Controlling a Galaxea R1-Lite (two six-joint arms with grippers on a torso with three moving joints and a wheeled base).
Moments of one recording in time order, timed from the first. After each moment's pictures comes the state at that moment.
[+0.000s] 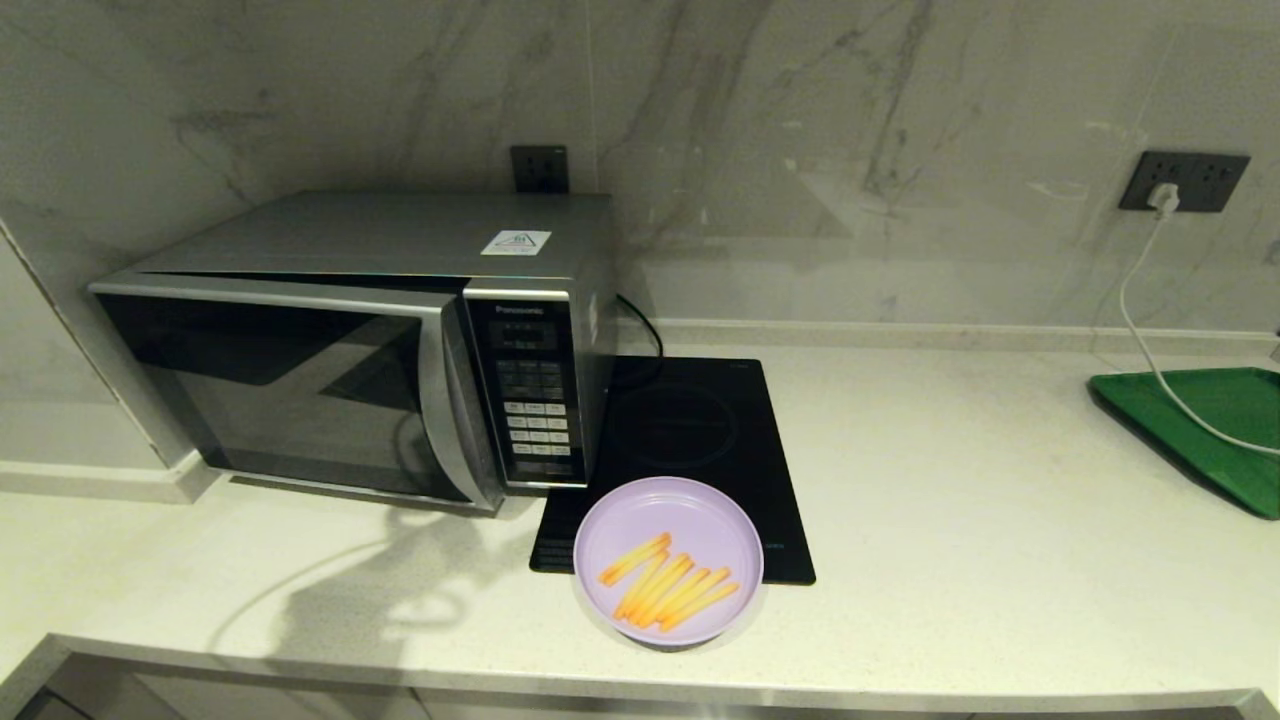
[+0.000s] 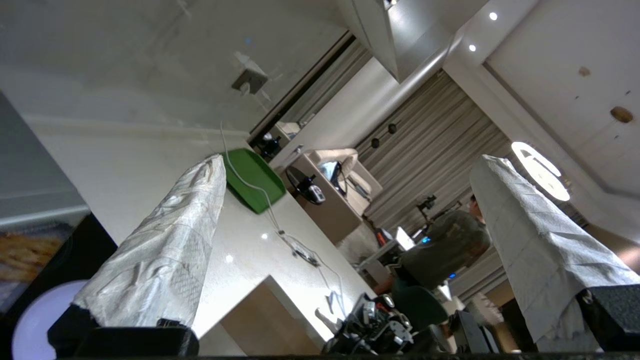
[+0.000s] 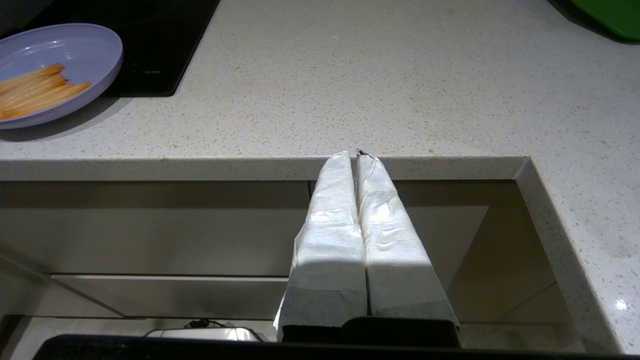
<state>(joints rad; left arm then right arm) 0.37 1.50 -1.48 -0.96 -1.27 -1.66 0.00 0.00 -0.11 0.26 -0.04 0.09</state>
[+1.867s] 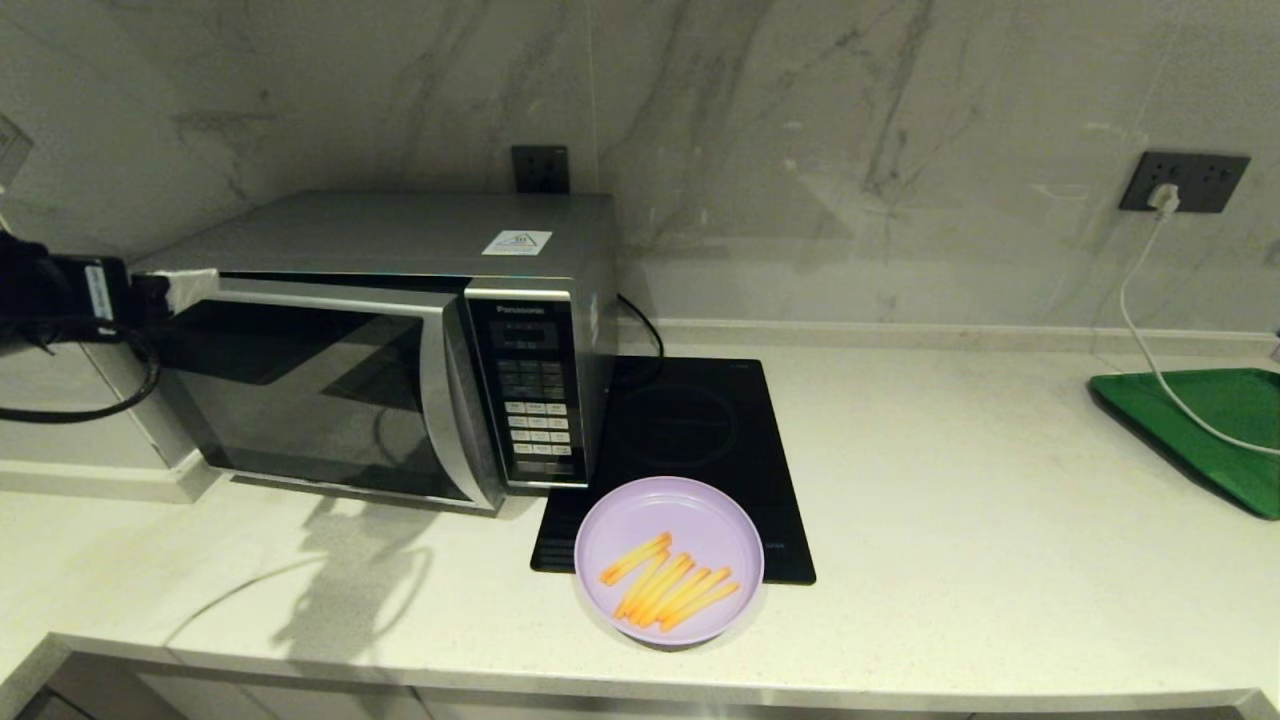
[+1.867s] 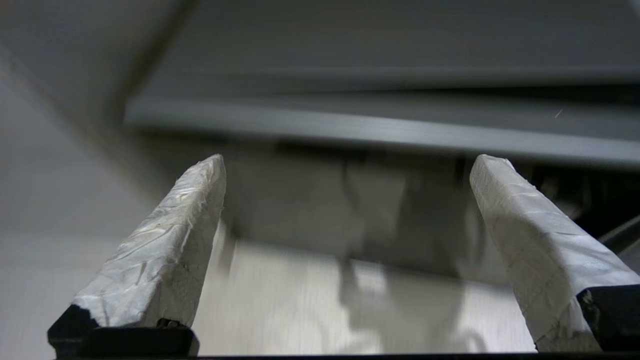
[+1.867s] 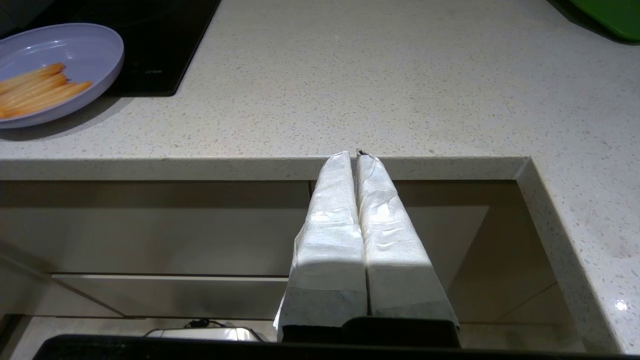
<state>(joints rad) 0.19 1.43 -1.11 -0.20 -0.12 0.16 0.00 0.00 -0.11 0.26 -0.04 0.09</state>
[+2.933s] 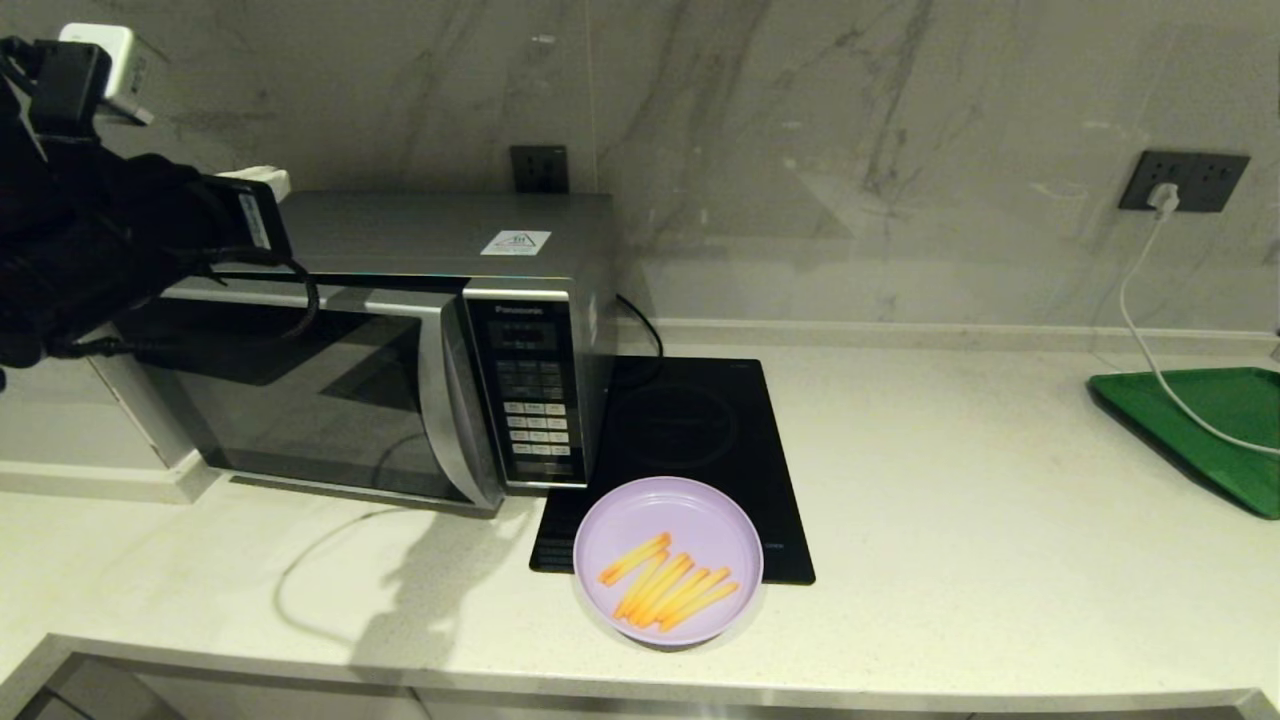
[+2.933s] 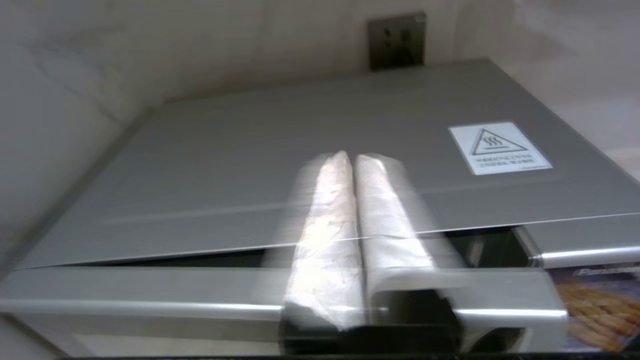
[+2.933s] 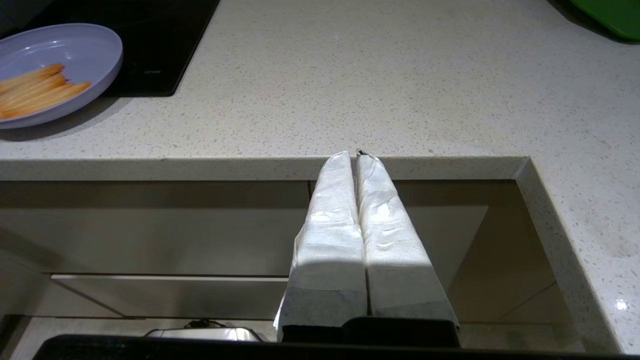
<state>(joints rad) -0.07 1.55 -1.15 -0.52 -0.01 0.14 0.00 0.00 -0.11 0.26 -0.04 0.09</state>
